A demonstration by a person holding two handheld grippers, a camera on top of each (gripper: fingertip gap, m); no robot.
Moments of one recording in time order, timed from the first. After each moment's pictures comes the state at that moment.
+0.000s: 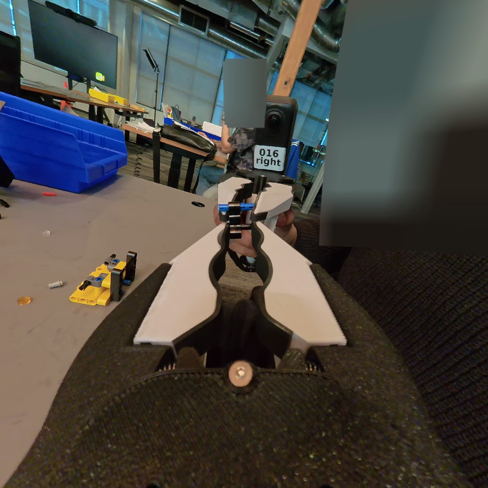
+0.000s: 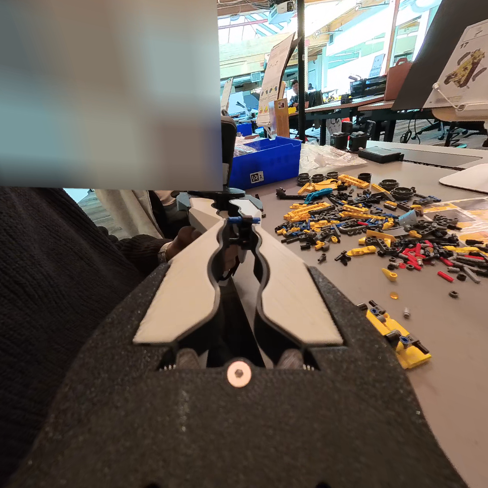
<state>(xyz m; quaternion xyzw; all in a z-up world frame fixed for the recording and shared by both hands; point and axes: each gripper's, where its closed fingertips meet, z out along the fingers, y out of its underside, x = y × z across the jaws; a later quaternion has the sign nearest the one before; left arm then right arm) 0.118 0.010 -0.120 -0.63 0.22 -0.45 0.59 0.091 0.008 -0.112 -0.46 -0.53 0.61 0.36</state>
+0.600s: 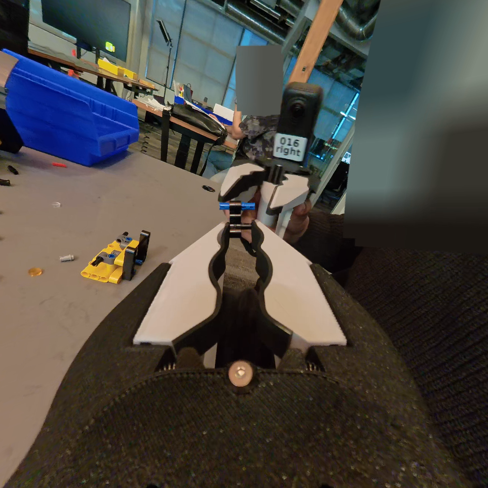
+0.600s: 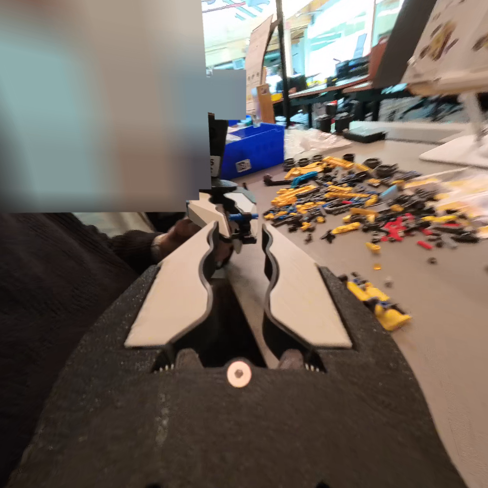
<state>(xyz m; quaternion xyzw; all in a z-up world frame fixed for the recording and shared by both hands) 0.113 0.023 -0.139 -0.67 0.20 -0.45 0.56 0.100 0.027 -0.126 -0.50 -0.53 0.59 0.36</state>
